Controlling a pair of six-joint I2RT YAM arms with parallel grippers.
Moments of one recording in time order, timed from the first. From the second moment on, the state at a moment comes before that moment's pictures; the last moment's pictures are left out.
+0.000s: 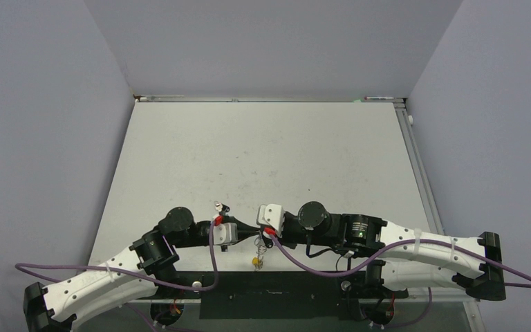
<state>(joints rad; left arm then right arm) -1.00 0.58 0.42 0.08 0.45 0.24 1.30 1.00 0.86 -0.33 -0.03 -0.22</state>
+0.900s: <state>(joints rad) -1.00 0.50 0.42 0.07 0.39 0.22 1.30 0.63 0.62 -0.02 0.08 -0.05</state>
